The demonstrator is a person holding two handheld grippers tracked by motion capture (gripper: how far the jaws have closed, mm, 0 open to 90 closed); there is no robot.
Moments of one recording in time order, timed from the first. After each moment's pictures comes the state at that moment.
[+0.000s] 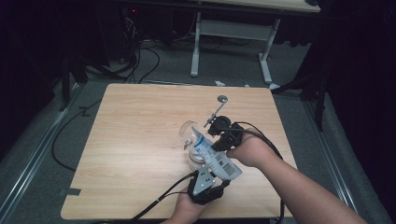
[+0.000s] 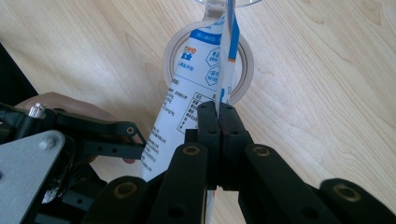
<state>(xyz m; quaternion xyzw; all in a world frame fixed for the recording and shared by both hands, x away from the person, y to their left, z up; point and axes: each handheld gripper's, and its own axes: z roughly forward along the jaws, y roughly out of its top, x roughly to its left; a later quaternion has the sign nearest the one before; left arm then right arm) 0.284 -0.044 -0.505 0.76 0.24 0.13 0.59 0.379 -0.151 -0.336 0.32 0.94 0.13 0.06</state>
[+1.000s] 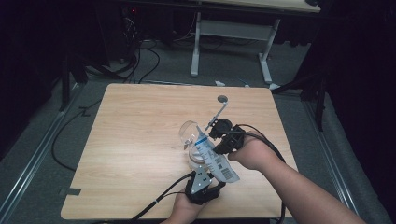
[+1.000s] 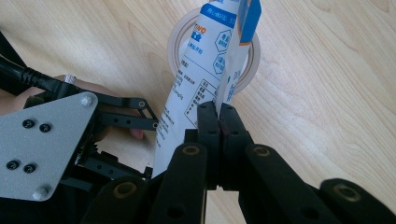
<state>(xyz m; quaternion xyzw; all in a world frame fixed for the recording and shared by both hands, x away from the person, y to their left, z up) 0.289 -0.039 -0.521 0.76 0.26 0.12 0.58 0.372 -0.154 -0.337 0.32 0.94 0.12 0.06</state>
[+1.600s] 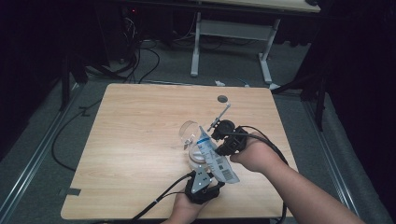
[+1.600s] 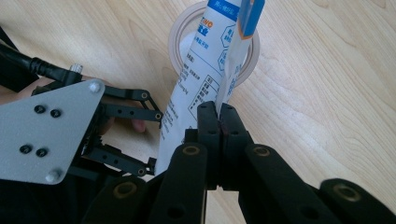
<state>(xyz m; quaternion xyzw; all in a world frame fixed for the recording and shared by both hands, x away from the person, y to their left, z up) 0.290 -0.039 -0.522 0.77 0.27 0.12 0.57 0.366 -0.159 -0.335 0.33 0.94 0.12 0.06</state>
